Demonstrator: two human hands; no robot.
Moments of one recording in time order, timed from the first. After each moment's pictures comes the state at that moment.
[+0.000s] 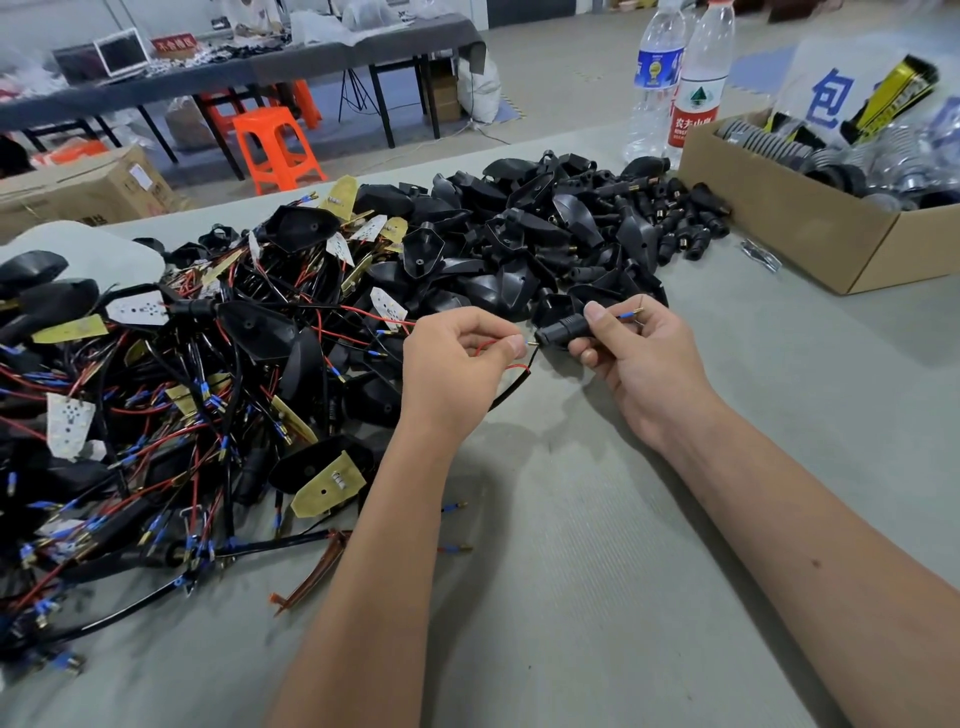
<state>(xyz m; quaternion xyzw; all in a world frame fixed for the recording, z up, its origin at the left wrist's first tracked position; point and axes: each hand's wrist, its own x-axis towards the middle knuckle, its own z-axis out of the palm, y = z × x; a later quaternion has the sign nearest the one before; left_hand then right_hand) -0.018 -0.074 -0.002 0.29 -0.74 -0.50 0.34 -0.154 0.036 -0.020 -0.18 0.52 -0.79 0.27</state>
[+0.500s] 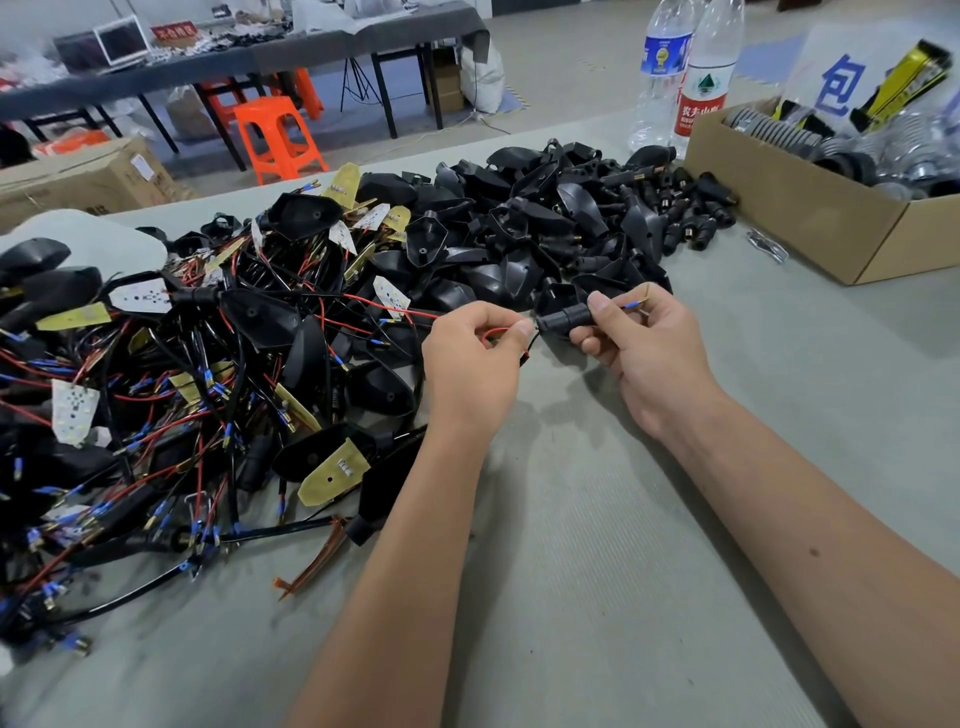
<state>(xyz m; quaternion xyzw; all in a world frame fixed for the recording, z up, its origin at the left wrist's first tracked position) -0.033 -0.064 -0.014 0.34 -0.73 -0.46 0.38 -0.155 0.034 -0.024 -0.18 0.53 -0.79 0.25</state>
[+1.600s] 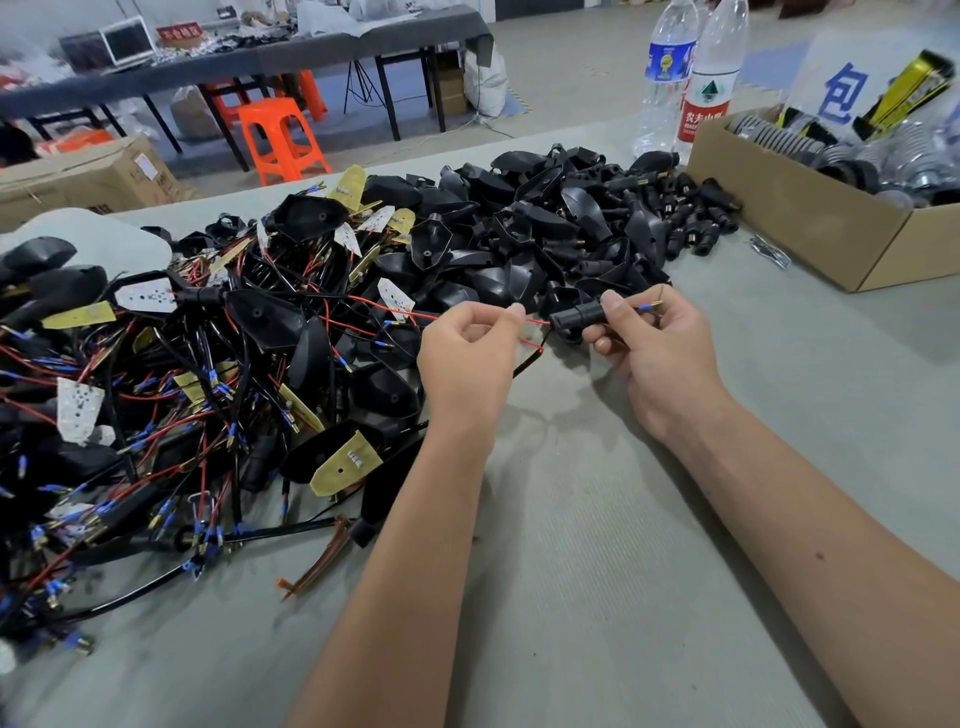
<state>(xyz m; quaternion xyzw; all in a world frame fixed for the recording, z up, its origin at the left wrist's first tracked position) -0.033 -0.058 -0.003 0.39 -0.61 -0.57 0.39 -0.161 0.033 -0.029 -0.19 0.52 -0.80 0.23</state>
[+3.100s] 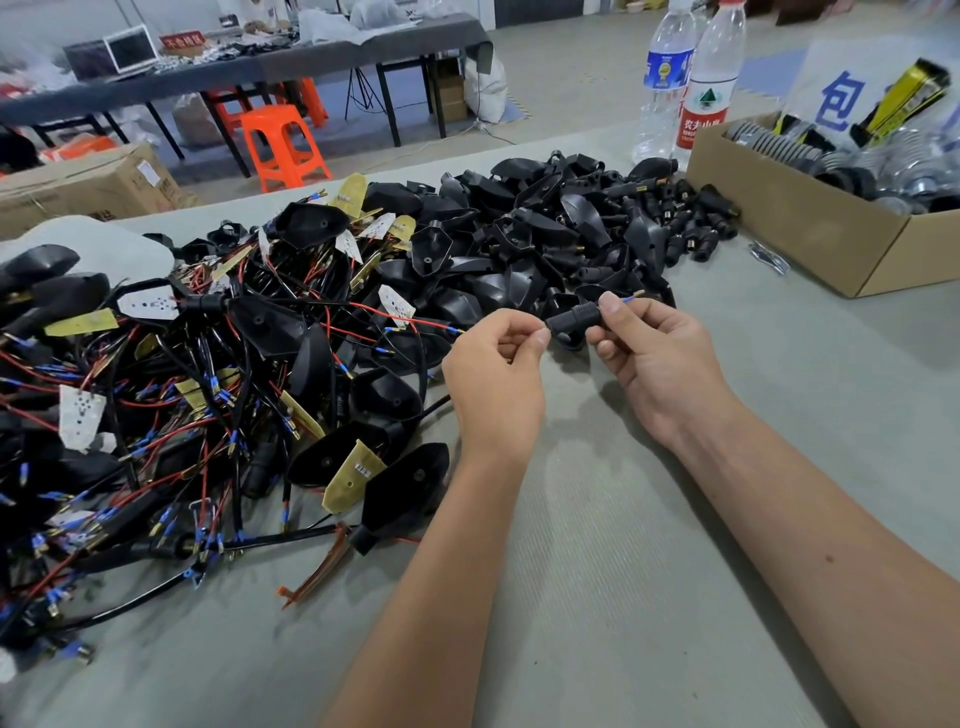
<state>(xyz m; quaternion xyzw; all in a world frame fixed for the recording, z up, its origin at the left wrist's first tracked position) -0.041 -0.039 -0.011 0.34 -0.70 -0.45 0.44 -0.157 0.040 -0.017 -0.16 0.47 -0.81 0.30</state>
